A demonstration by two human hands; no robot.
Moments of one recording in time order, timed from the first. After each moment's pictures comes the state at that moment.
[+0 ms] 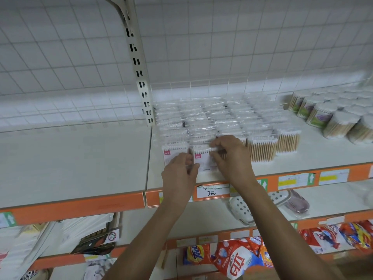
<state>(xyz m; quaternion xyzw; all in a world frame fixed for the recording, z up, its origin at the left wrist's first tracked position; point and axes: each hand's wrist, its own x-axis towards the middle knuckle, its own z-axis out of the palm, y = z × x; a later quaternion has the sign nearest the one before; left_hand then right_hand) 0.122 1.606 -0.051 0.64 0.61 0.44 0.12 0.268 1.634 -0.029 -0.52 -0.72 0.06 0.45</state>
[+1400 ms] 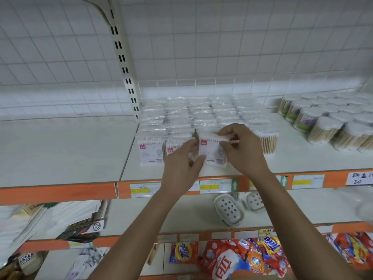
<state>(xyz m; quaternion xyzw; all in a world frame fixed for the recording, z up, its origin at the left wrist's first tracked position) 0.191 1.601 -0.029 0.70 0.55 0.44 0.14 0.354 1.629 0.006 -0.52 -0.70 0.17 0.45</state>
